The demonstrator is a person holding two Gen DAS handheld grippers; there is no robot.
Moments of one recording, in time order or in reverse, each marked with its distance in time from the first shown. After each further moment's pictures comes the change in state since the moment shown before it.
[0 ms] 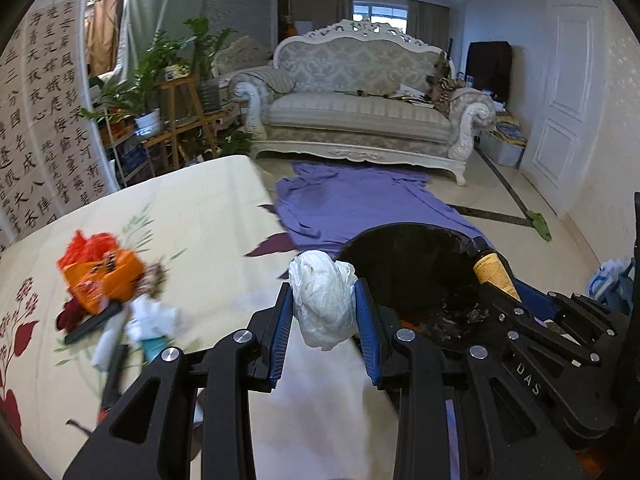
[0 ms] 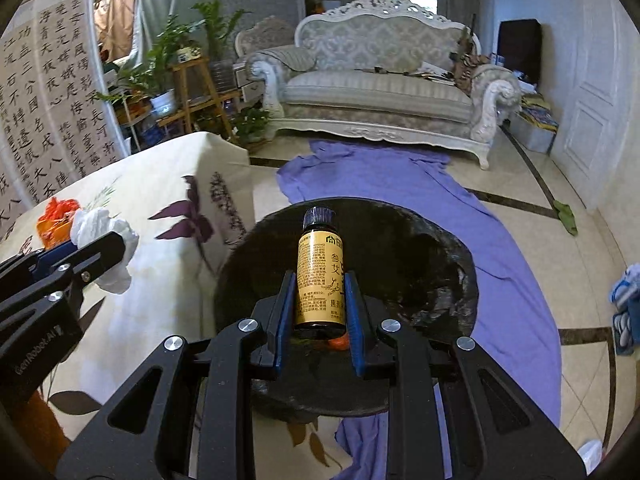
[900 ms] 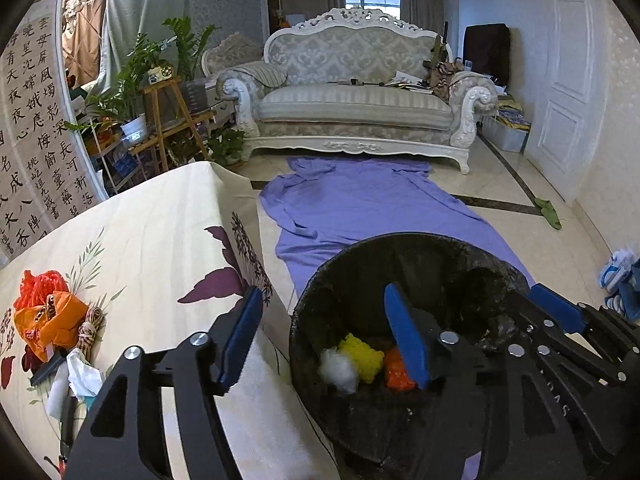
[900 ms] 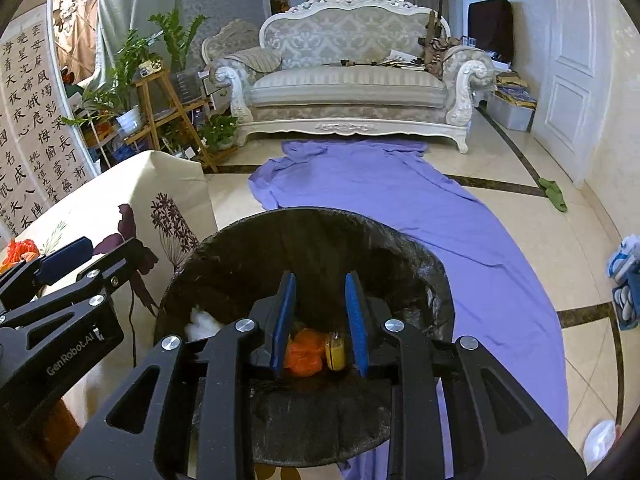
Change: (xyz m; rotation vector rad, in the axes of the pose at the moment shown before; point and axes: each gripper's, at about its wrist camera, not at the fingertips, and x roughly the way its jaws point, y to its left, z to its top) left arm 0.059 -0.031 0.020 0.040 0.027 0.028; right arm 0.037 -0.050 0.013 0.098 0.005 -0.053
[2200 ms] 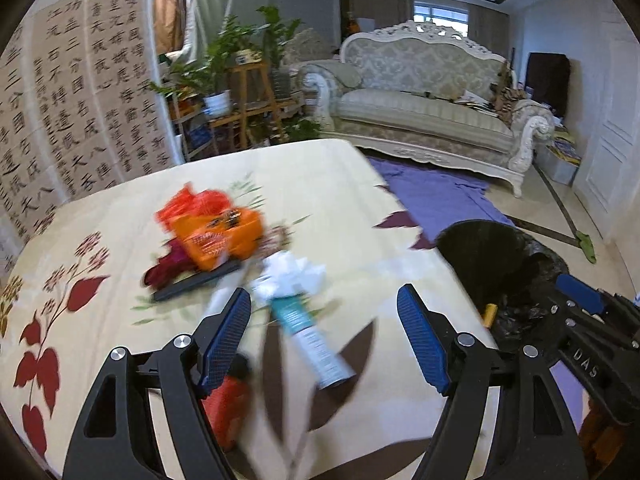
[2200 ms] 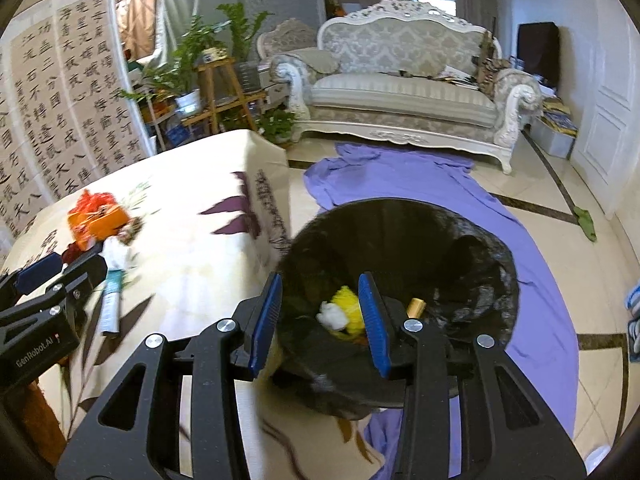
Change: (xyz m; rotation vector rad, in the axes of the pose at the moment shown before) left arm -0.088 0.110 -0.057 -0.173 -0.007 0.180; right arm -0.055 0.094 -0.030 -0.133 -0.013 0.141
